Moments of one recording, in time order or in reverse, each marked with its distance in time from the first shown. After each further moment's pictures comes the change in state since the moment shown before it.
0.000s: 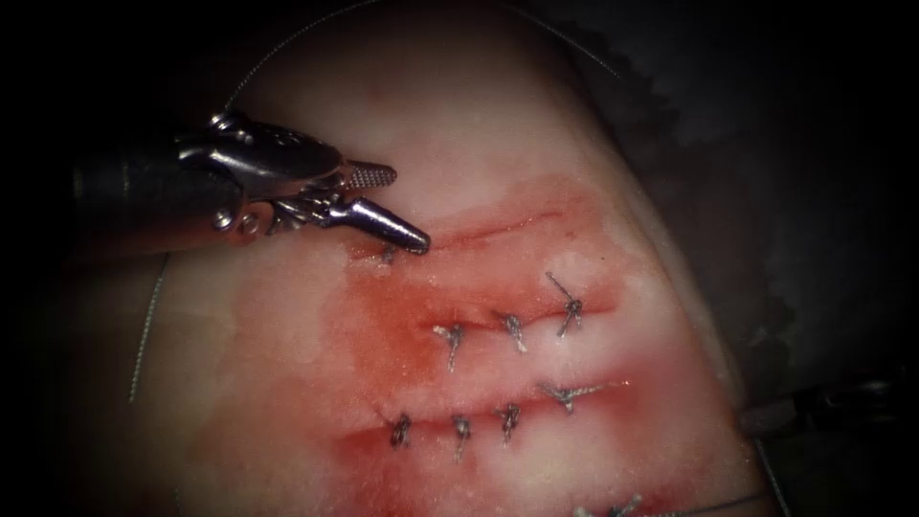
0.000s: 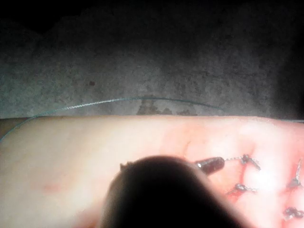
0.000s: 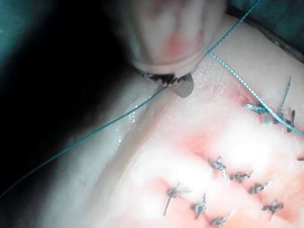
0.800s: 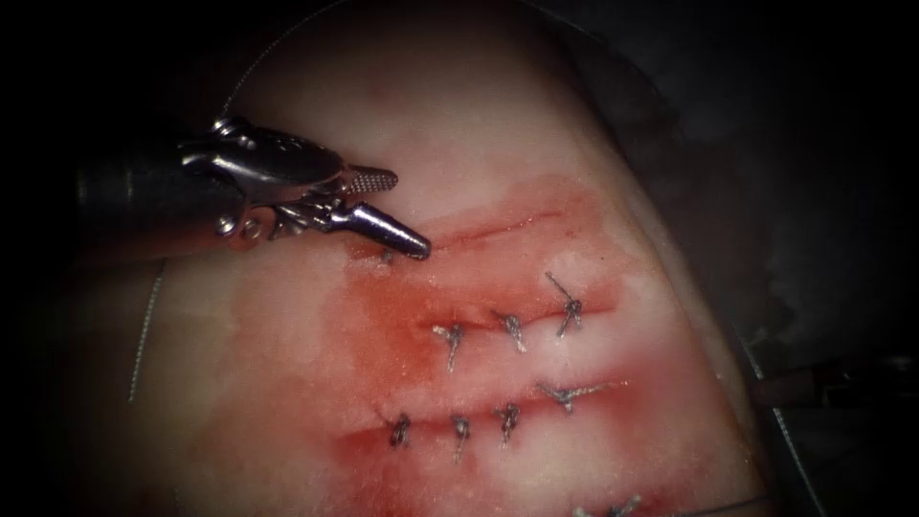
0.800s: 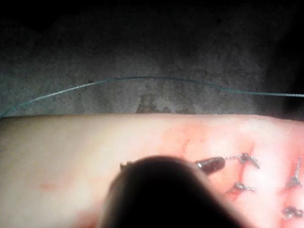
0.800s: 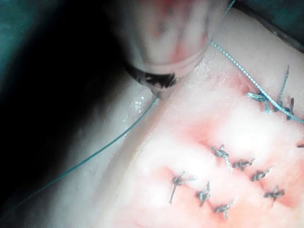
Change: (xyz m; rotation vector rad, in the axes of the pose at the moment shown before) right arm -0.004 0.002 -0.004 -0.017 -0.181 -0.010; left arm 0.000 0.000 0.000 0.003 -0.002 0.000
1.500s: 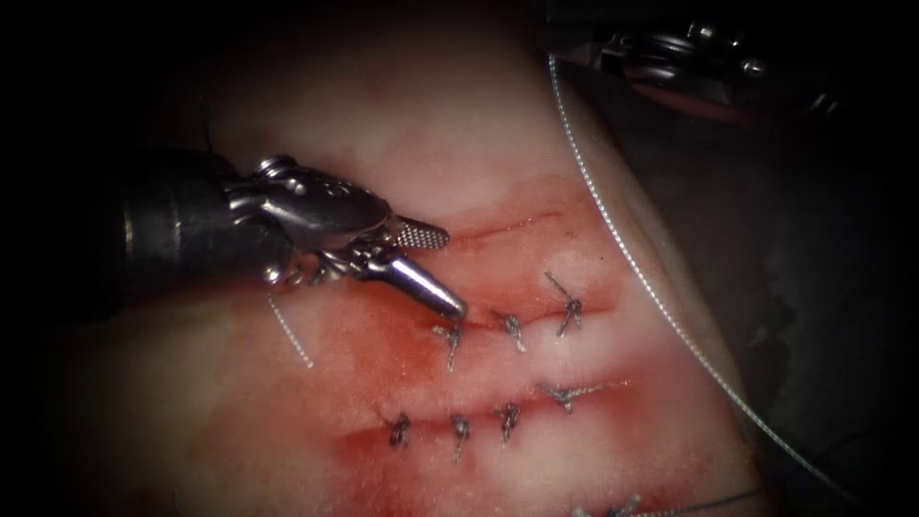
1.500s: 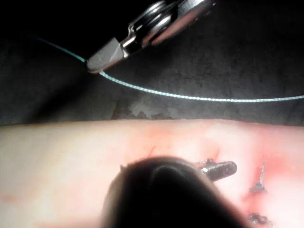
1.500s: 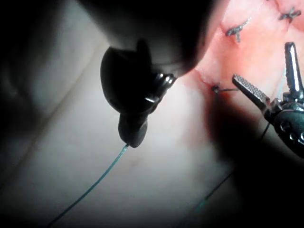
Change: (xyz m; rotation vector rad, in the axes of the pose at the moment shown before) right arm -0.018 0.014 0.011 -0.226 -0.434 -0.075; left arm 0.001 -0.004 0.003 0.264 -0.008 -0.039
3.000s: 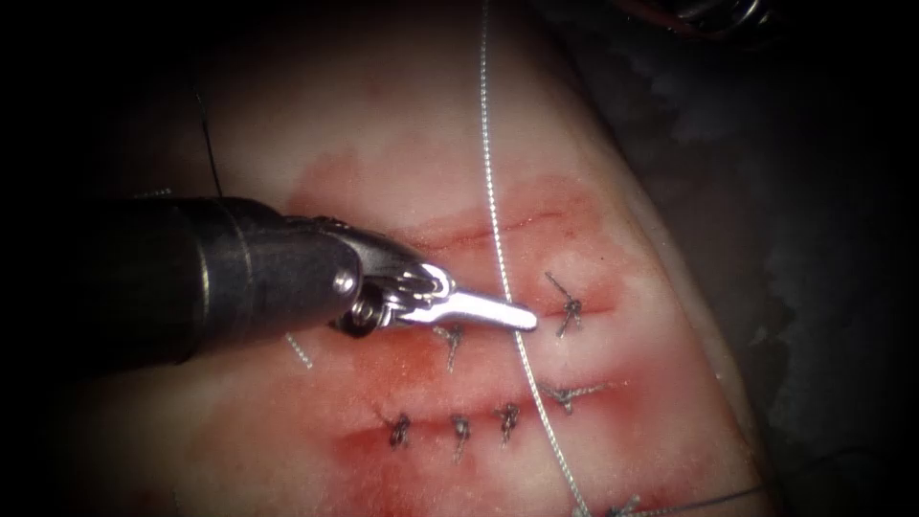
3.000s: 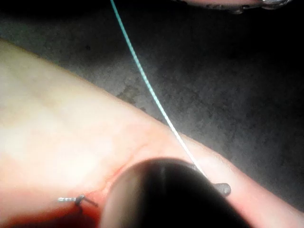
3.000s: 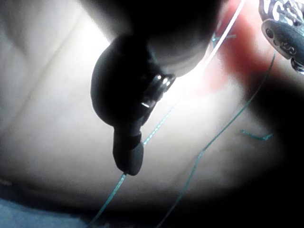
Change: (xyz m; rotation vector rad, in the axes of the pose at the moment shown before) right arm -0.004 0.003 0.002 -0.190 -0.169 -0.036; left arm 0.002 0.000 0.003 0.134 -0.162 -0.496
